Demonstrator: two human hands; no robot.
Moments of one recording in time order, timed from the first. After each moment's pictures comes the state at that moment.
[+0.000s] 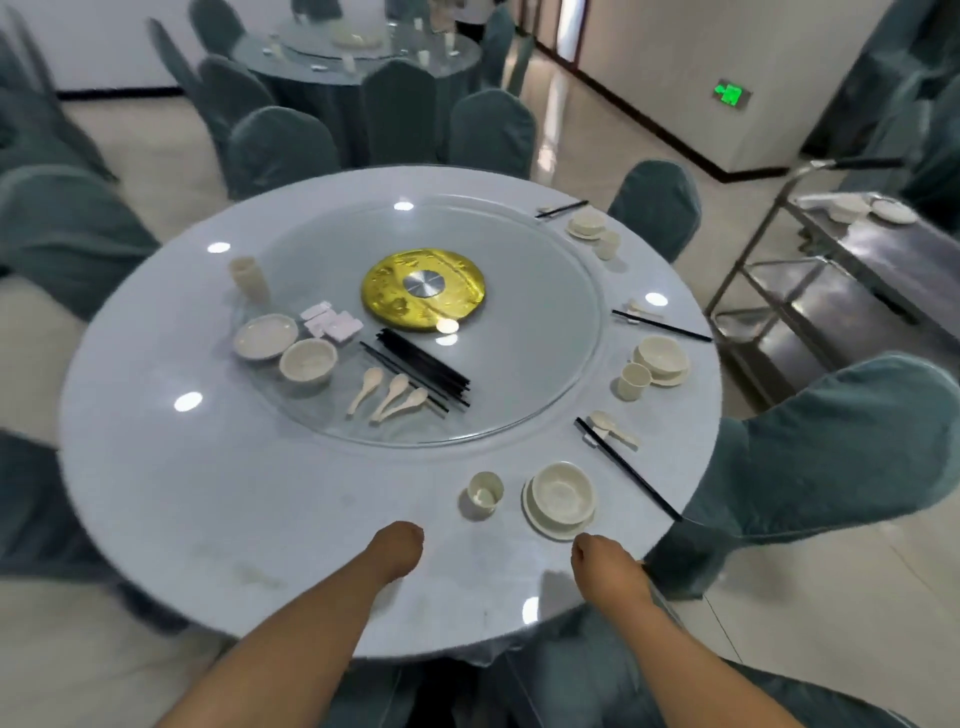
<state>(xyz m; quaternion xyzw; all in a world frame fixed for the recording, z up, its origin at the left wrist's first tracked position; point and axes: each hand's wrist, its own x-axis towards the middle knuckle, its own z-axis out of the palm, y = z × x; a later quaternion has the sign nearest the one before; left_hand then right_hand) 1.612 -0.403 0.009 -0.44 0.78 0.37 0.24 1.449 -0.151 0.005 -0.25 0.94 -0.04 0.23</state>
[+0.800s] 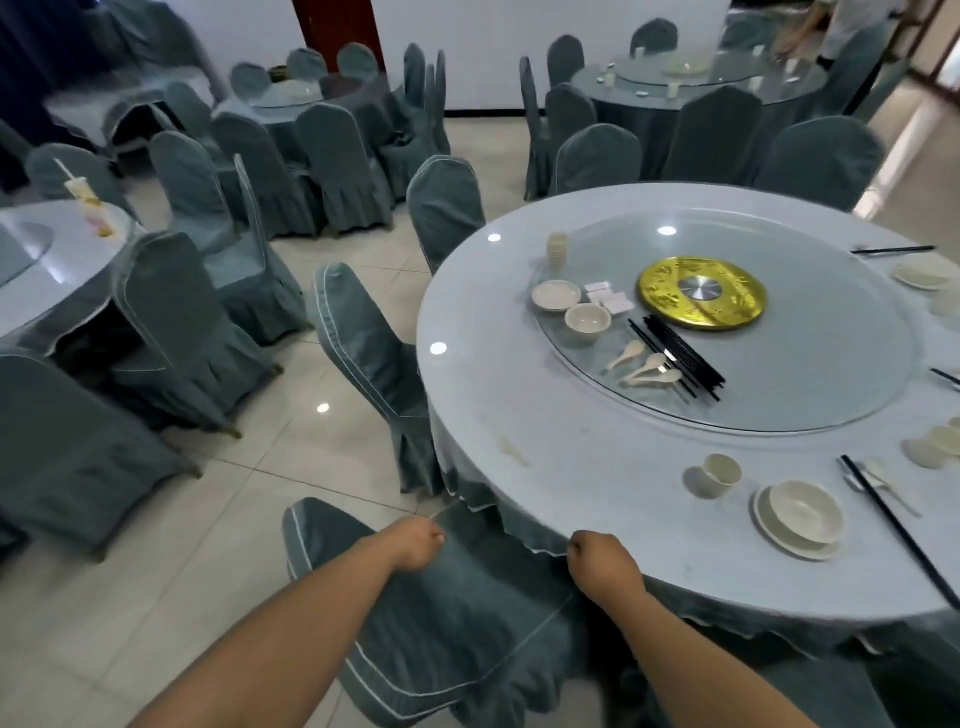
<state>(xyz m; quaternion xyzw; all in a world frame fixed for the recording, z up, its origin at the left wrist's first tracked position) 1.985 -0.362 0.096 -0.51 0.77 0.30 0.24 1.724 -0.245 0.033 -0.52 0.80 -0.06 0.30</state>
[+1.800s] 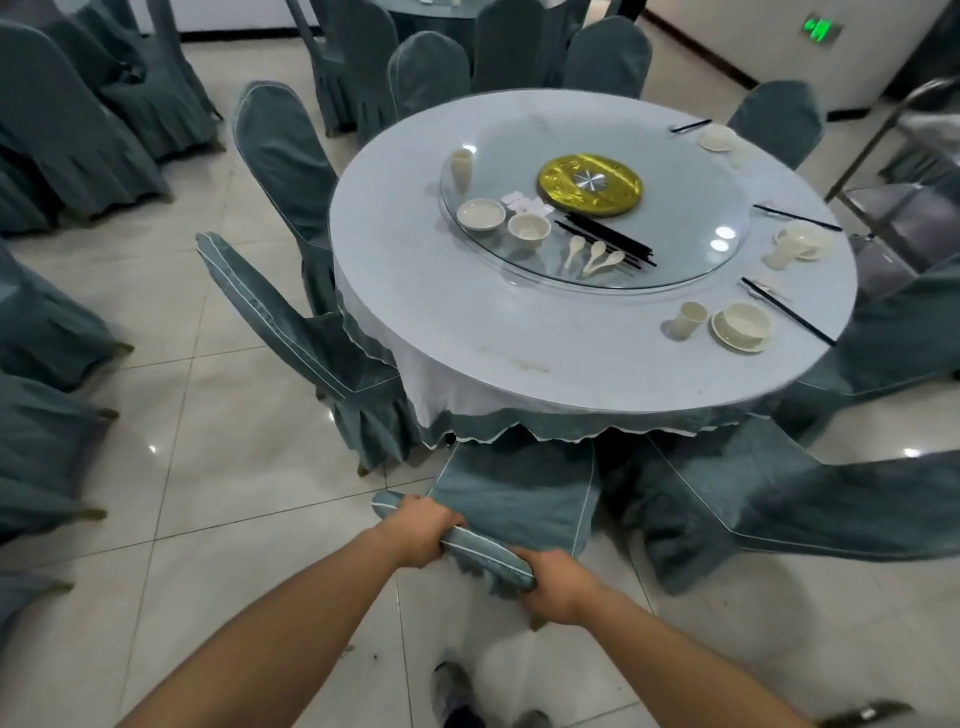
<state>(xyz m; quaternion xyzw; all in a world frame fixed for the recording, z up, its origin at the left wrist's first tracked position) 2.193 -0.476 0.039 -0.11 0.94 0.13 0.29 2.081 -0.262 0.022 -0.40 0.79 -0.10 0.44</state>
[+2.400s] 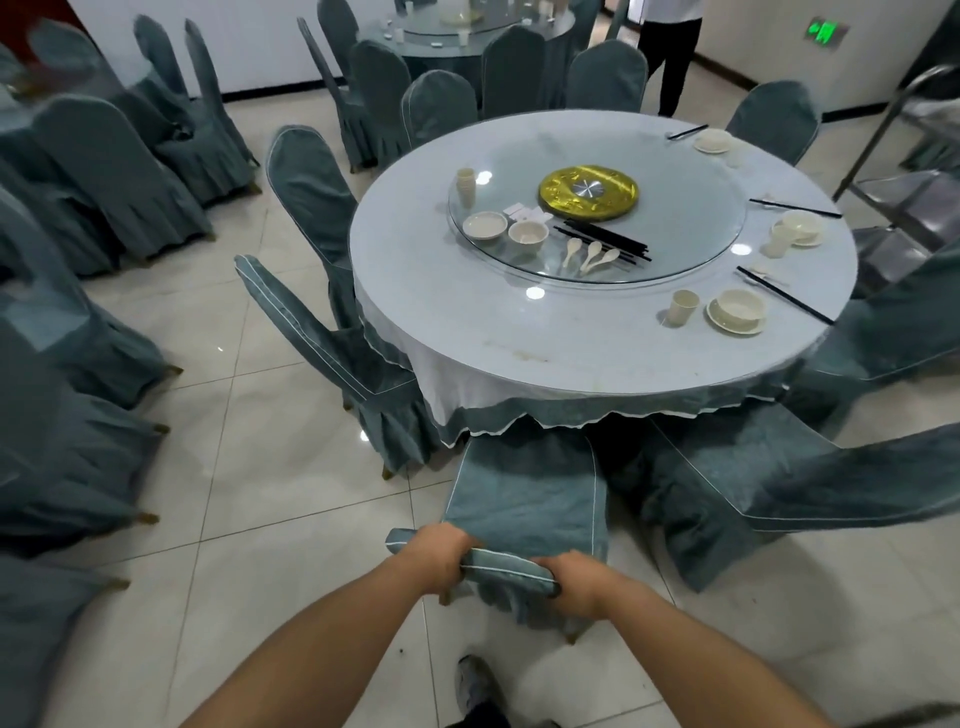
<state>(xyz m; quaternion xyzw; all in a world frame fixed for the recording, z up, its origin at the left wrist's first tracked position) 2.239 -0.380 0.044 -0.18 0.93 0.13 0.29 2.098 -0.194 0.028 -0.46 0.78 -0.03 0.43</state>
